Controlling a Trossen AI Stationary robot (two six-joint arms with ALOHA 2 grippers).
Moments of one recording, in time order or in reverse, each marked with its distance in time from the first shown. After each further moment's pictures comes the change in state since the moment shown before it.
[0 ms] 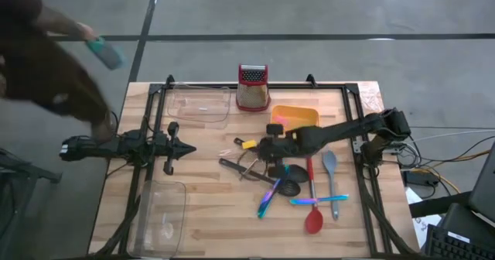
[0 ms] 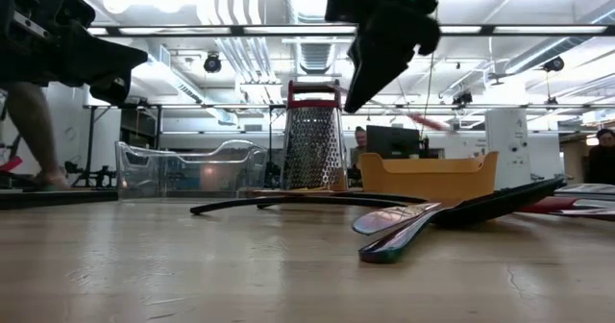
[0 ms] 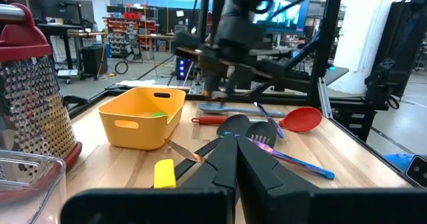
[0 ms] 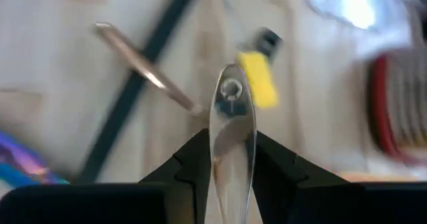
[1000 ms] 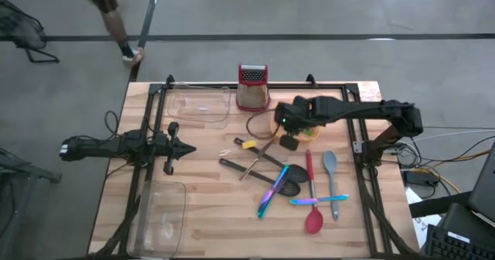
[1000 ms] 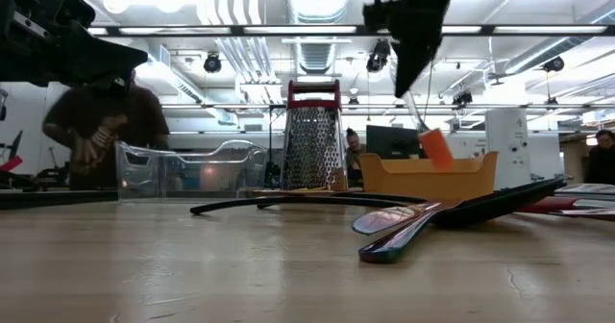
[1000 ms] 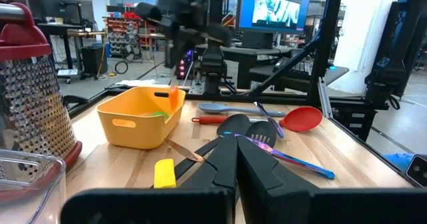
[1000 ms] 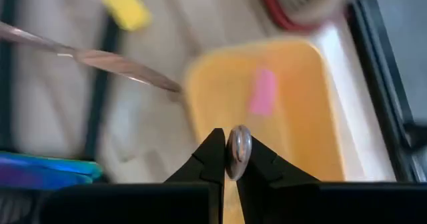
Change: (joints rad) left arm 0.000 0.001 0.000 0.000 0.000 0.000; right arm -0.232 -0.148 0.068 -0.383 0.013 0.185
